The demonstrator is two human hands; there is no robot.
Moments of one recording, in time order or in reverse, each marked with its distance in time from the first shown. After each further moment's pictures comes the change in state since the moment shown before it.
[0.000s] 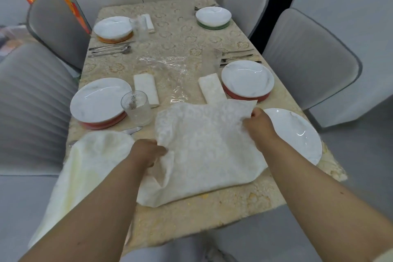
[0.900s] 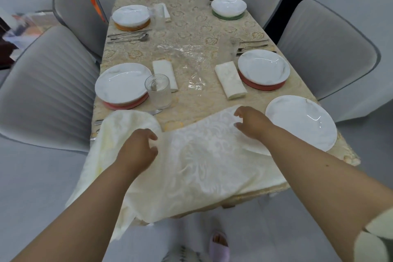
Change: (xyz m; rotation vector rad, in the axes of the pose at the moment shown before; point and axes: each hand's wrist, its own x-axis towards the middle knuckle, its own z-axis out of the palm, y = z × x) left_hand -0.051 -0.056 -0.063 0.623 0.181 0.392; right_hand -0.014 0.018 0.045 -0.837 -0.243 -0.343
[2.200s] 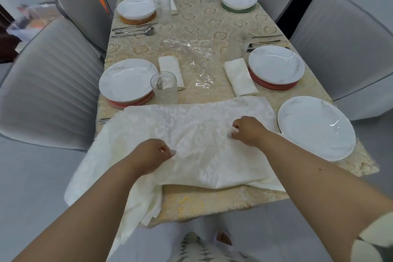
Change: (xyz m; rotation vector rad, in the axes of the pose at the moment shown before) left_hand 0.021 -0.006 0.008 -0.047 -0.317 -0.043; right_hand 0.022 -0.015 0.033 -0.128 -0.213 -0.016
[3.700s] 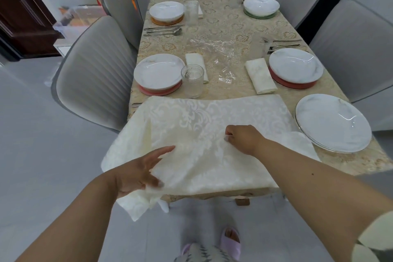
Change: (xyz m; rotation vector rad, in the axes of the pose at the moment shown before) left_hand -0.099 -0.100 0.000 -0.767 -0.427 0.046; right_hand -0.048 -0.066 0.044 -0.066 0.017 -0.239
